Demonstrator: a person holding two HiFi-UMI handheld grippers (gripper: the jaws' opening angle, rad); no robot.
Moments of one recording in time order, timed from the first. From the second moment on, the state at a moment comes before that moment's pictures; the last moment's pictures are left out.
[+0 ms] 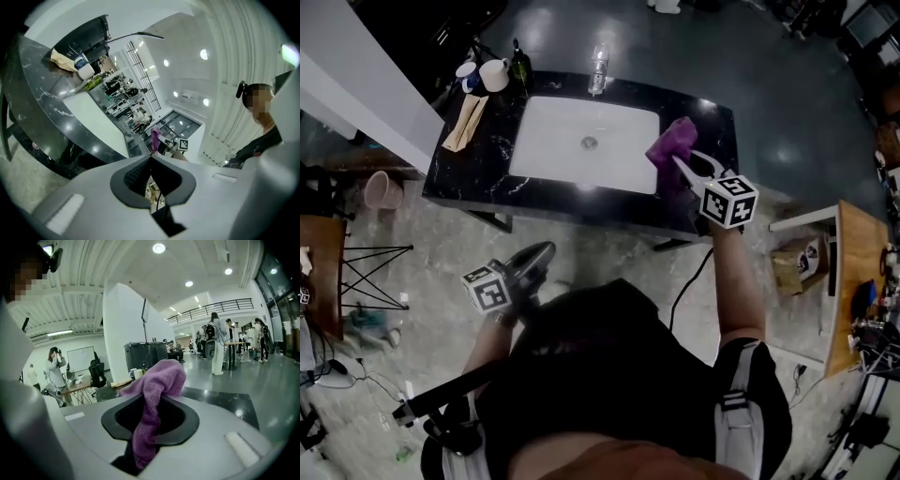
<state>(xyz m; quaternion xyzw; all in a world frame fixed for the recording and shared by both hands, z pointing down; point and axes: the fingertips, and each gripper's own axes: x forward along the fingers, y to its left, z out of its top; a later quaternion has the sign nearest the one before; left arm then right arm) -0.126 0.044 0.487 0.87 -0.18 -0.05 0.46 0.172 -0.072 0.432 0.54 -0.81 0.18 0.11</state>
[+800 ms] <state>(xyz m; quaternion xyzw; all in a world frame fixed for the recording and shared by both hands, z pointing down) -0.165 -0.029 0.508 0.78 -0.40 -0.13 0.46 0.103 -0.390 0.434 0.41 -0.87 0.08 0.28</state>
